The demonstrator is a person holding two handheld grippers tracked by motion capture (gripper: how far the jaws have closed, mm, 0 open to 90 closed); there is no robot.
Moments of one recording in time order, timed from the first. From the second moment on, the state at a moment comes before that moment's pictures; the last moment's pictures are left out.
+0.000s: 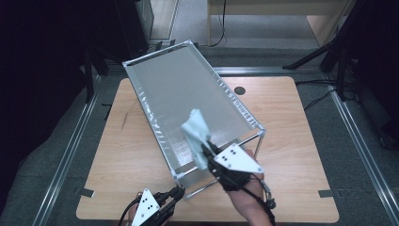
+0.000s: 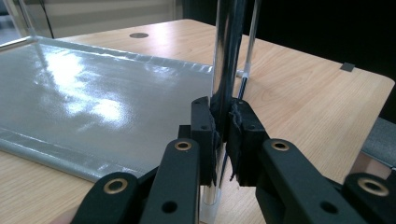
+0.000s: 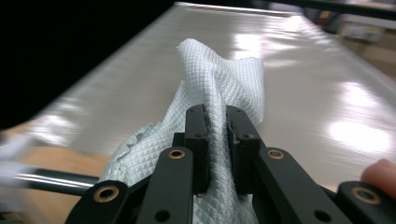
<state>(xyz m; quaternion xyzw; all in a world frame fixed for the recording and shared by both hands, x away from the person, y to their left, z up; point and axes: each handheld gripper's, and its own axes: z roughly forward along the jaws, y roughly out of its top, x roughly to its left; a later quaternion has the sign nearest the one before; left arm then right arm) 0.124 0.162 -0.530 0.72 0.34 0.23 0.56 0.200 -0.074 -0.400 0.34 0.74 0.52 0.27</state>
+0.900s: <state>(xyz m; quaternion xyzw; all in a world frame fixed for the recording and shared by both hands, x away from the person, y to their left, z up) 0.125 0.159 -0.530 0.72 0.34 0.23 0.56 0.195 -0.055 -0.400 0.32 0.76 0.53 0.20</state>
